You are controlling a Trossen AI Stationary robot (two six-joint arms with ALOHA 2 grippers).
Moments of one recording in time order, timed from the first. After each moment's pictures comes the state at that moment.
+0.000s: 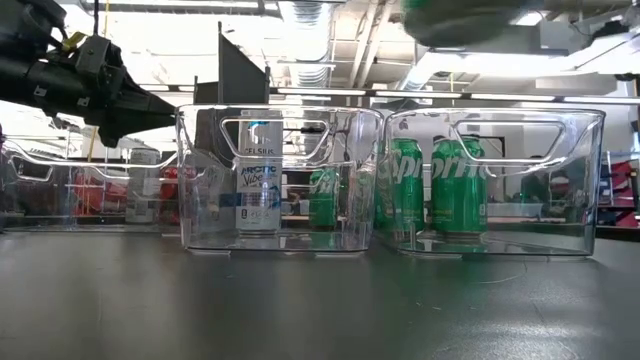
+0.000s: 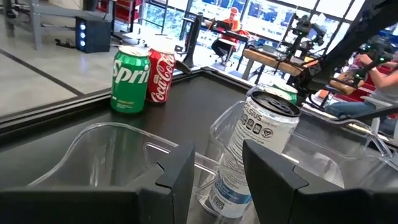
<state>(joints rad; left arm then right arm) 0.06 0.10 0.07 -0.03 -0.40 -0.28 0.57 2.02 2.15 -1.30 0.28 0.31</state>
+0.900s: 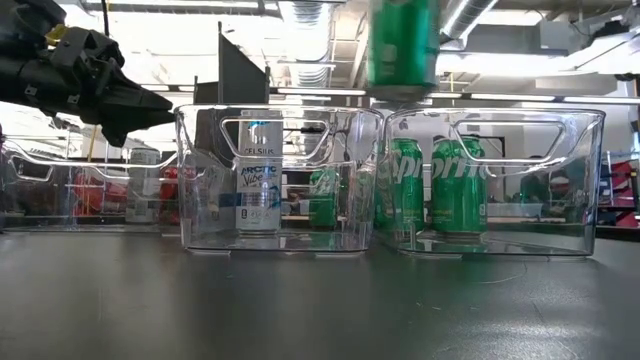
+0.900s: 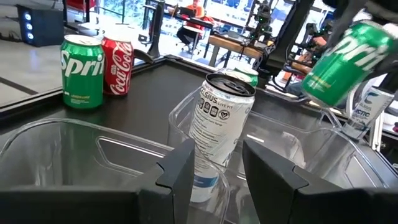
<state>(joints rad) 0.06 0.10 0.07 -0.03 -0.23 -0.25 0.38 1.75 1.75 -1.13 0.43 0.47</state>
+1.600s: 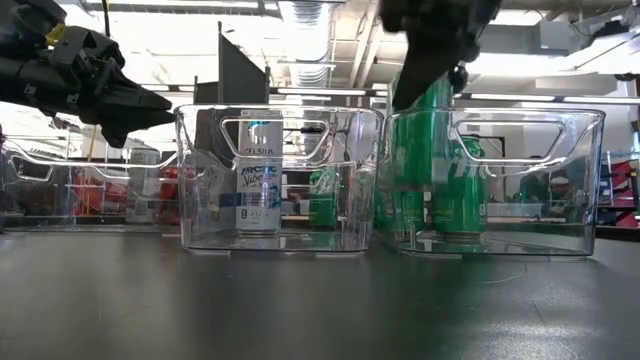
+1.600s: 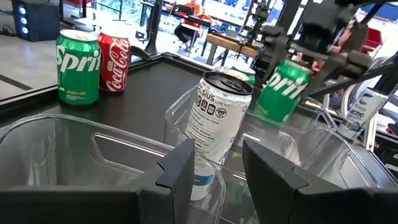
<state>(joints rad) 0.06 0.10 0.07 -0.04 -0.22 -0.28 0.20 1.58 1.22 -0.69 0.27 0.50</state>
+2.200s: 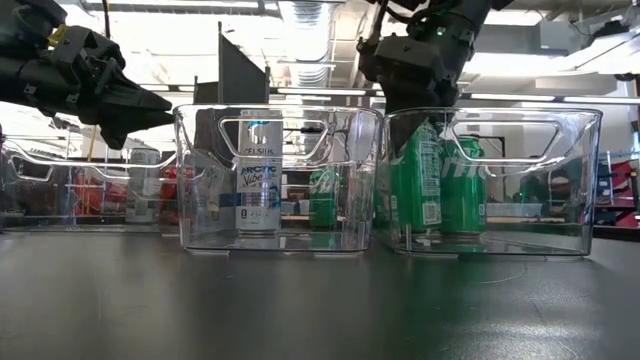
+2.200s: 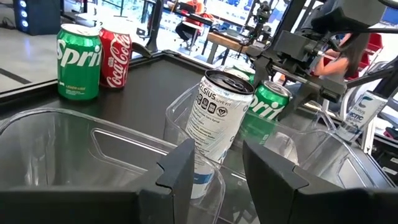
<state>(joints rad) 0.06 0.10 0.07 -0.06 -0.22 -0.31 0.13 1.69 1.22 -0.65 0.23 0.53</state>
